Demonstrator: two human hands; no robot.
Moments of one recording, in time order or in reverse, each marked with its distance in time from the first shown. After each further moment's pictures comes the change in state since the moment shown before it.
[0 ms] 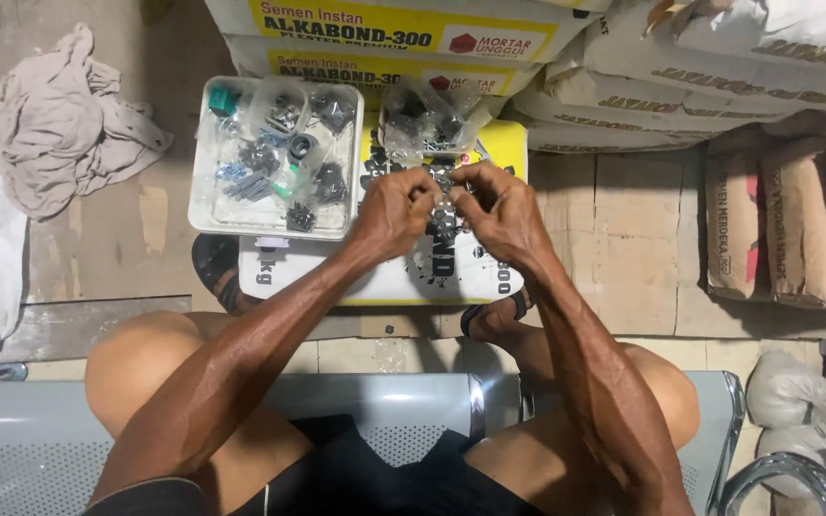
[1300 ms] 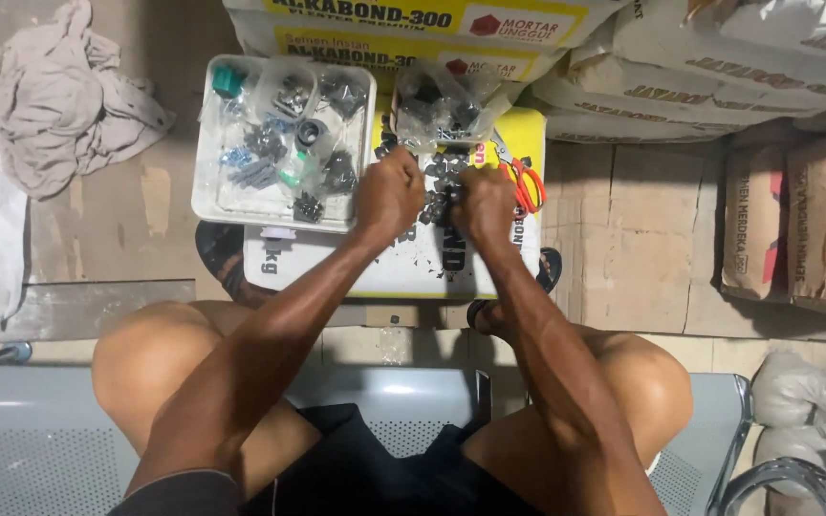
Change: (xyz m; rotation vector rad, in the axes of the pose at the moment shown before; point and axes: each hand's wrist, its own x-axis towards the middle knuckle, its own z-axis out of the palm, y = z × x) left_hand 0.013 -0.050 0.007 0.358 0.236 -0.312; right_hand 0.030 0.225 0.064 -0.976 0.161 -0.088
